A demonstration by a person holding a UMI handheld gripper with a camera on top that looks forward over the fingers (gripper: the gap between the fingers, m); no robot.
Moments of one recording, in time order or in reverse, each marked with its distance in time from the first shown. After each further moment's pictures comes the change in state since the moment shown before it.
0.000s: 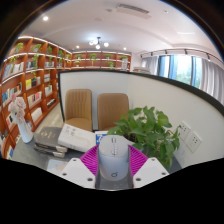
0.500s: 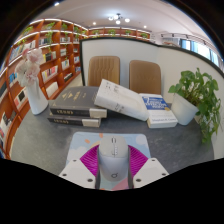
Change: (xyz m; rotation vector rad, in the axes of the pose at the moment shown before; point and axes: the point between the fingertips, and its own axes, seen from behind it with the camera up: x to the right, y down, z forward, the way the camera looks) arm -0.201 0.166 0.069 -0.264 -0.182 -0.056
